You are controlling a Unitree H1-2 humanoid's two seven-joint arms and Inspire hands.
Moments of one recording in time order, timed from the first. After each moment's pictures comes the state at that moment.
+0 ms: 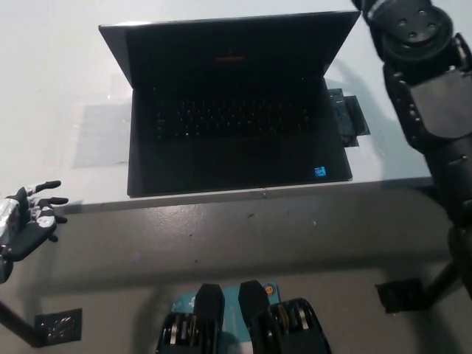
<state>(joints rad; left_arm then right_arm) -0.18 0.40 0.17 -0.20 -0.05 0.43 -0.10 -1.20 -0.17 0.18 0.66 0.00 0.23 0.05</state>
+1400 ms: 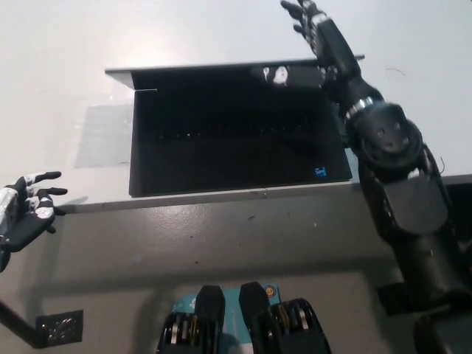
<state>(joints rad) -0.21 0.42 0.17 -0.19 -0.05 0.43 -0.12 -0.84 -0.05 0.04 0.42 -0.03 0.17 0.07</state>
